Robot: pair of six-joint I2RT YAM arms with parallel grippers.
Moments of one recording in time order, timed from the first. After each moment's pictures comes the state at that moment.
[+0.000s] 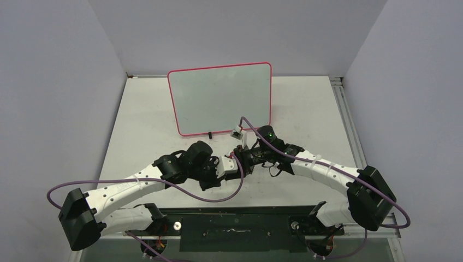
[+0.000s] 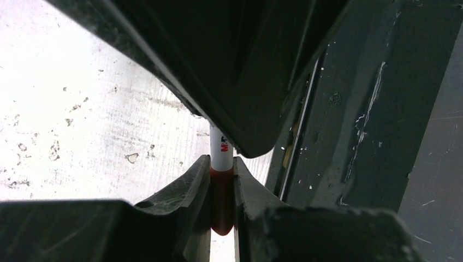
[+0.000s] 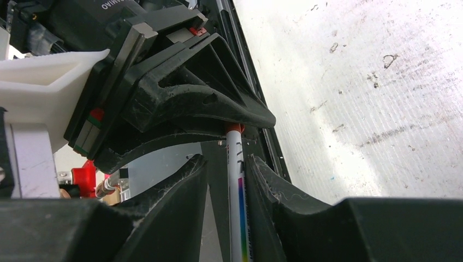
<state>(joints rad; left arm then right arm) -0.92 1.10 0.78 -0.56 0.32 0.27 0.77 1.34 0.78 -0.02 -0.87 0.47</state>
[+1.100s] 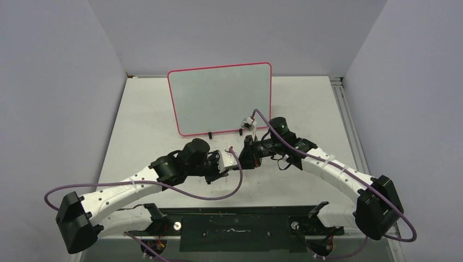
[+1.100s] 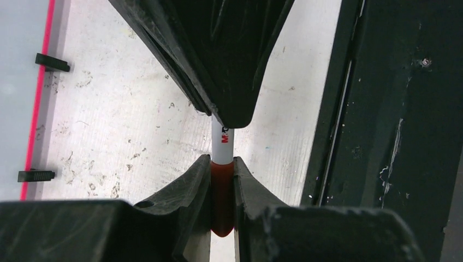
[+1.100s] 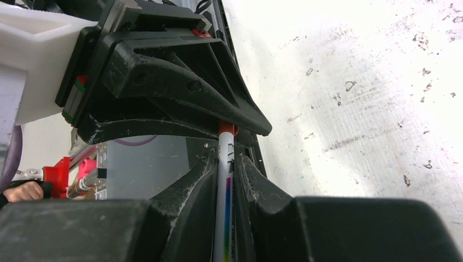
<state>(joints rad) -0.93 1.05 0.77 -0.38 0.27 0.29 0.65 1.26 0.83 -0.13 -0.93 0.31</state>
